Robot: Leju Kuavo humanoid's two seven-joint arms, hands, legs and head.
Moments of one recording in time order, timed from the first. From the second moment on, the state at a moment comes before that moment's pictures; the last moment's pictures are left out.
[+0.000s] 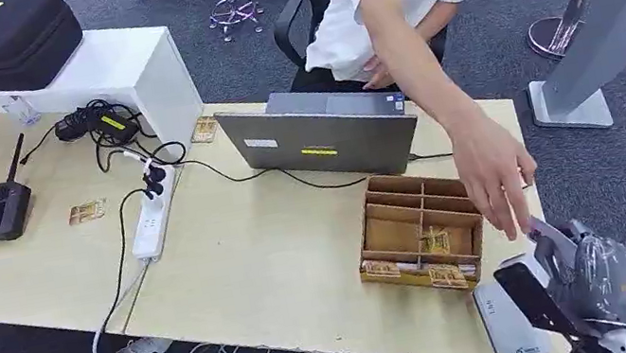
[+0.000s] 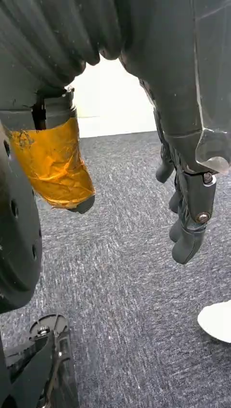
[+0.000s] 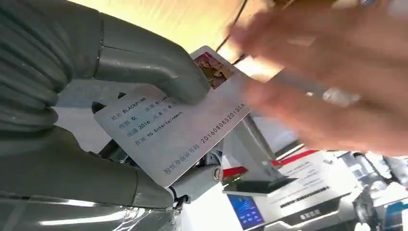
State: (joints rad) left arm -0.08 -0.32 1.13 -0.26 -1.49 0.14 0.14; right arm 0.01 0.28 -0.19 -1.68 1.17 -0.19 -0.28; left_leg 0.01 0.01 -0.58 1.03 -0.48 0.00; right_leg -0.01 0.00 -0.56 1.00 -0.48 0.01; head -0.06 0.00
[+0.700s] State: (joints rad) left arm -0.09 -0.32 1.11 -0.26 -1.52 0.11 0.16; right arm -0.31 0.31 0.05 -1.52 0.98 -0.12 -0.22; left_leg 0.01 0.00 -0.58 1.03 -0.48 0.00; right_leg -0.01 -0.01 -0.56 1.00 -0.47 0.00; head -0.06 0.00
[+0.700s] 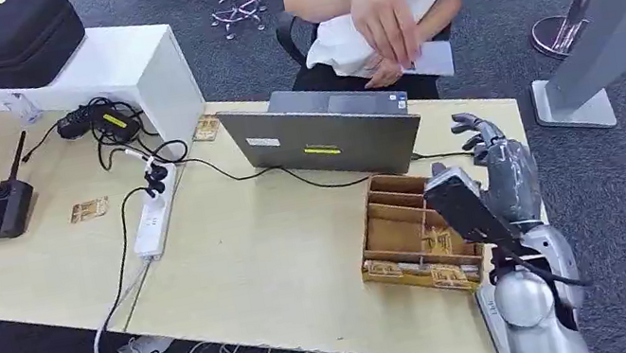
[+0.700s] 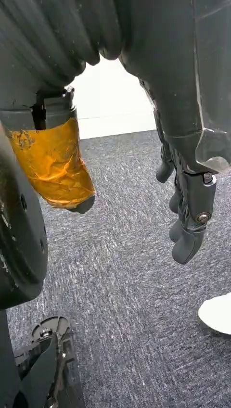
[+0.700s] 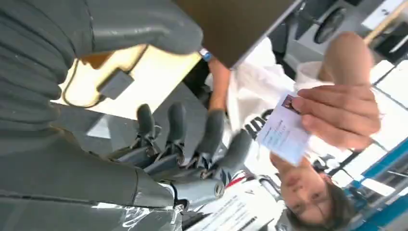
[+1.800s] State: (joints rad) left arm -0.09 -0.32 1.14 -0.26 -1.48 0.14 0.12; right arm 0.16 0.14 0.32 -1.85 1.23 -0.25 -0.31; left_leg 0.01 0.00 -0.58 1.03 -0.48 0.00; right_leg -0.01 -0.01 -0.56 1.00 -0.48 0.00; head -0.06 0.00
